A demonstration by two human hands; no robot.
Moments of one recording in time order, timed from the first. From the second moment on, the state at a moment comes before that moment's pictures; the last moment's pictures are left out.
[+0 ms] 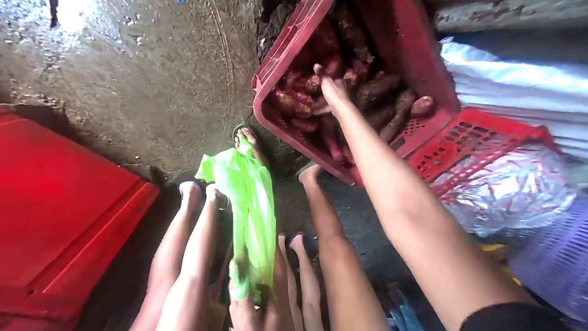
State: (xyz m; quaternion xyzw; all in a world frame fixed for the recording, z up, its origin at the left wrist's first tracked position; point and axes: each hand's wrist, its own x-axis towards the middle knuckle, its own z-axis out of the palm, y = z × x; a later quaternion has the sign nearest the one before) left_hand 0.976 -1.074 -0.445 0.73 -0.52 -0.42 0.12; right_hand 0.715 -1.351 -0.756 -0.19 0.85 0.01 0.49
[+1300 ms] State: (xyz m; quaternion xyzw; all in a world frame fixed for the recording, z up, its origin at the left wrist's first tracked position) left_hand 0.949 -1.078 -0.337 0.85 -0.45 -0.25 -0.08; right_hand 0.814 -1.187 -0.547 -0.53 0.59 0.27 0.55
